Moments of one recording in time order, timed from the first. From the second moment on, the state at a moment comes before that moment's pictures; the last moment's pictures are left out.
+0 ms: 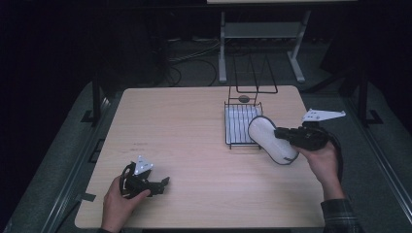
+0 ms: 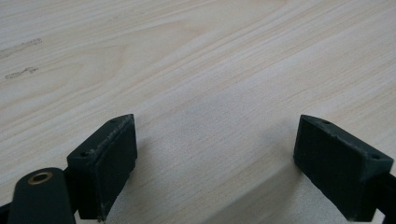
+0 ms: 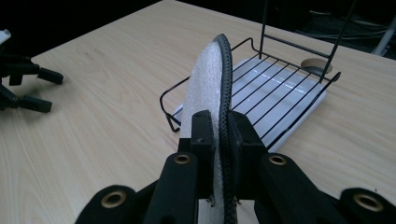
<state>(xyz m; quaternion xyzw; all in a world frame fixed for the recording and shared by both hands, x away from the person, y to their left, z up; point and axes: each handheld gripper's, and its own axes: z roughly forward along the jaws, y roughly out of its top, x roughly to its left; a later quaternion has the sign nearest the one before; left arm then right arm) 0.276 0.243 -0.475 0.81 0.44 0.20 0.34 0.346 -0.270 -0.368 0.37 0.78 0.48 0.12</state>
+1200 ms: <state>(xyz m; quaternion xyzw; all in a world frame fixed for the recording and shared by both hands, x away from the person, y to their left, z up) 0.276 0.243 -0.475 0.81 0.44 0.20 0.34 0.426 -0.246 -0.372 0.39 0.76 0.50 0.10</state>
